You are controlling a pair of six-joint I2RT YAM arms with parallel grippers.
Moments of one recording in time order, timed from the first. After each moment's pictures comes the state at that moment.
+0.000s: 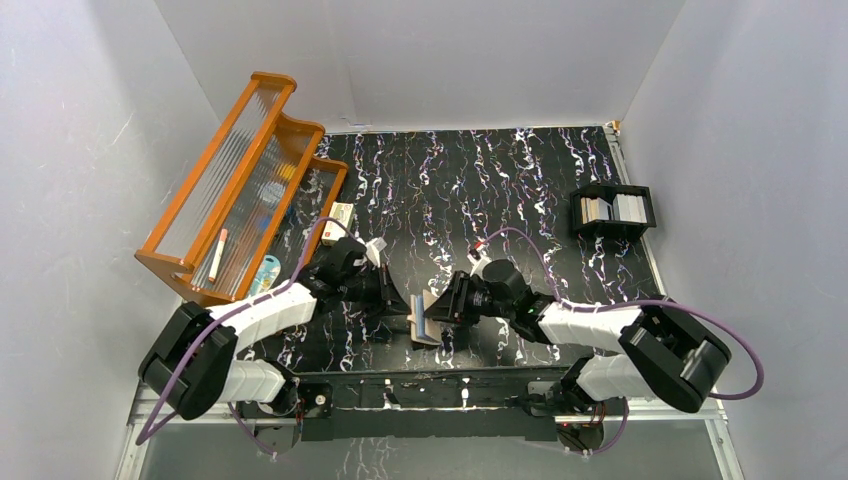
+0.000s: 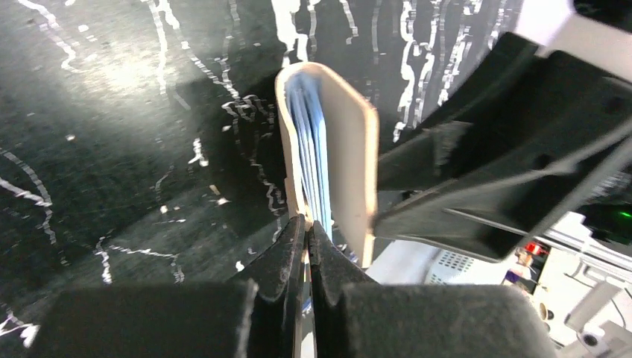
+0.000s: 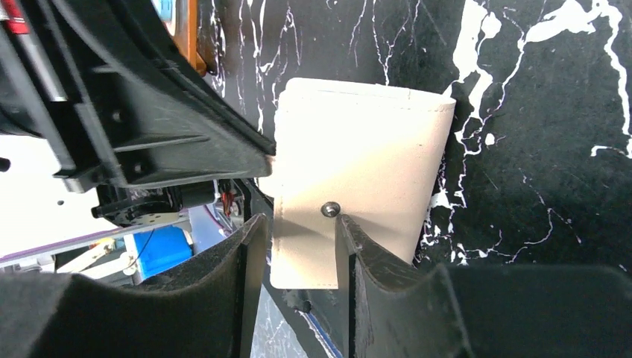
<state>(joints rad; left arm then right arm) -0.62 1.29 0.55 -0.09 0.49 -0.85 0.85 1.27 0.37 0.39 -0.33 1.07</state>
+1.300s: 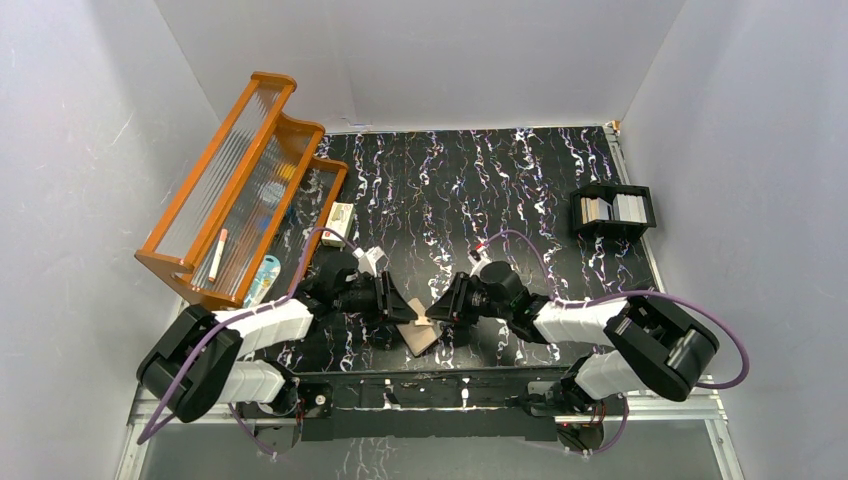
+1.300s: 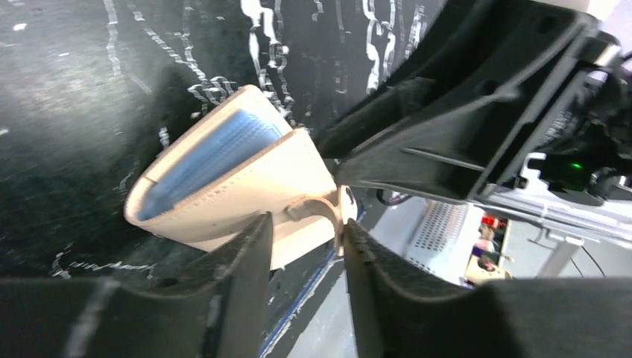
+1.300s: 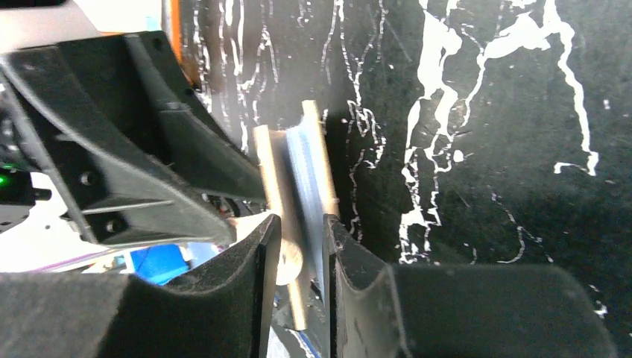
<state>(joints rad) -0.62 1.29 0.37 0.27 0.61 -0.96 0.85 1.36 0.36 0.46 -0.30 1.08</state>
